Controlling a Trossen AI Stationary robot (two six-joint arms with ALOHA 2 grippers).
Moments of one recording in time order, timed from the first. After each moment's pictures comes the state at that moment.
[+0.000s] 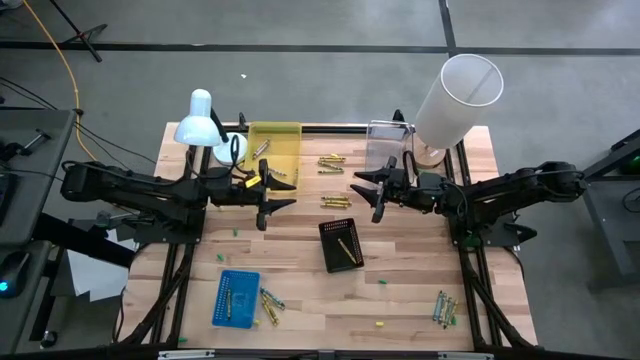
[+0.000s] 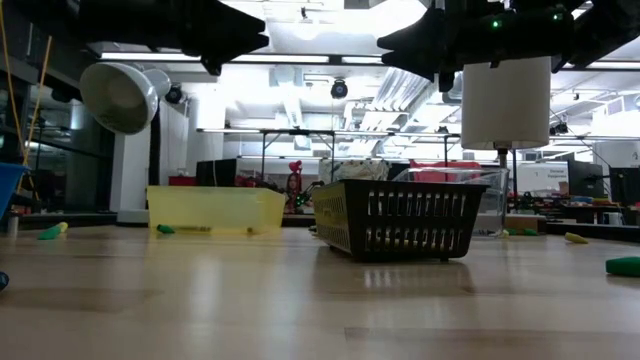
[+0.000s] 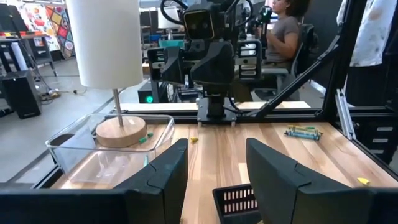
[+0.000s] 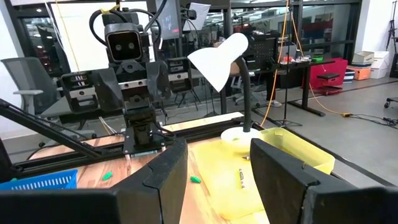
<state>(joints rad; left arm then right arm) 0.04 1.04 0.46 0.55 -0.02 0.04 -0.01 1.20 0.46 0.80 0.27 0.07</state>
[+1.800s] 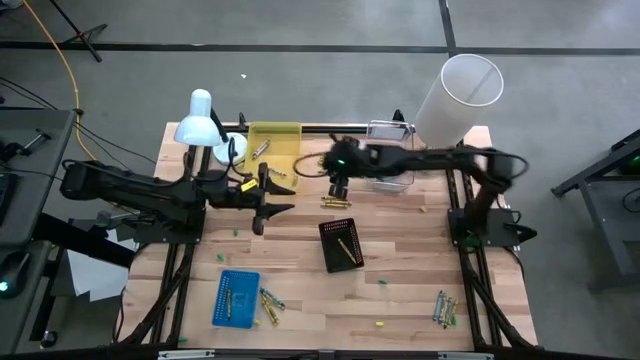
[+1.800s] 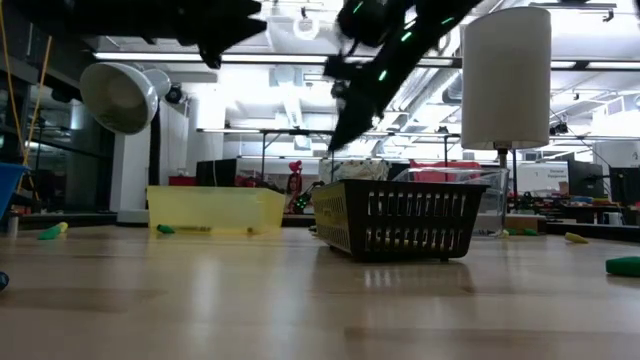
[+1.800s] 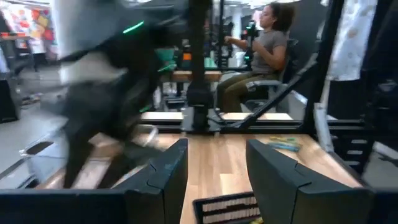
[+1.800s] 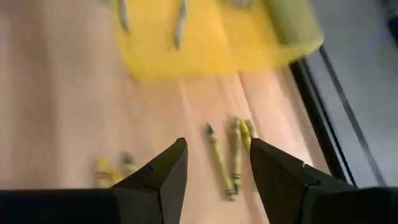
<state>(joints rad) -0.01 1.02 0.46 0.57 -0.01 -0.01 -0.23 1.77 1.31 -0.39 0.23 -0.17</state>
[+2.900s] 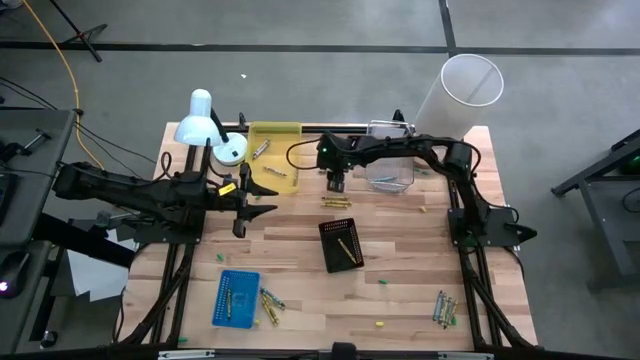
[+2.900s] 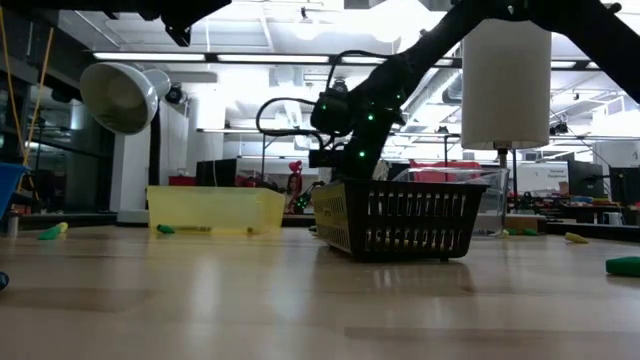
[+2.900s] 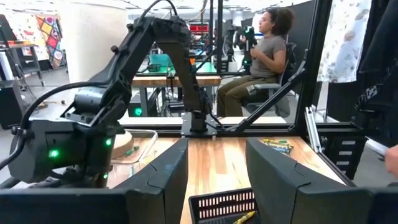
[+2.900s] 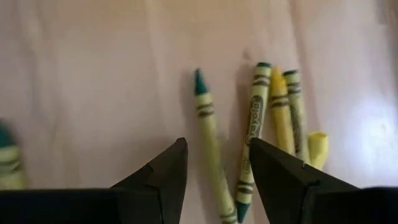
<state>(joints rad) -0.11 0.77 0.45 0.33 -0.12 0.01 -0.40 2.13 1.48 -0.47 0.05 -0.30</state>
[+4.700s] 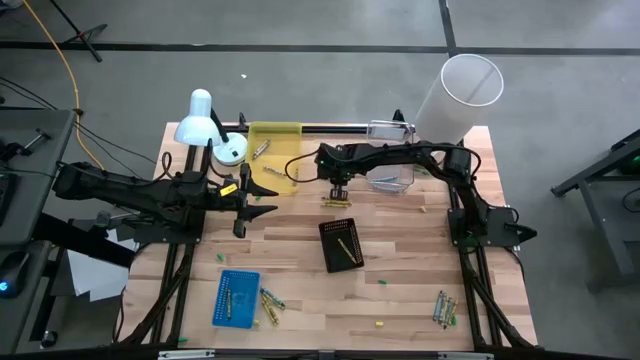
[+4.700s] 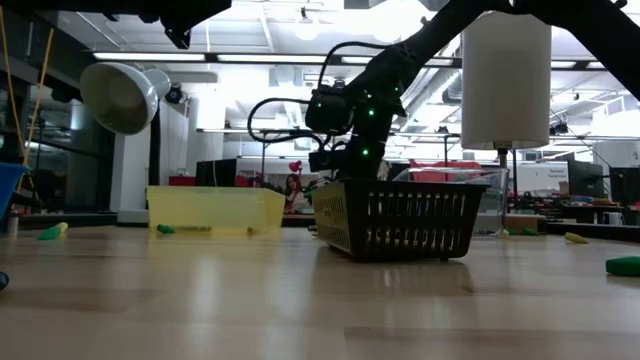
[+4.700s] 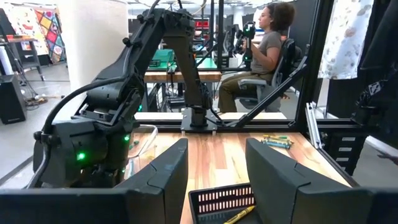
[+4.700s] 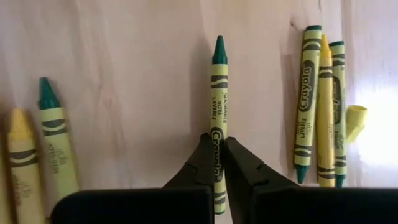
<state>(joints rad) -0.11 0.77 0.45 0.31 -0.12 0.00 -0.31 2.12 1.47 -0.59 0.10 -0.26</state>
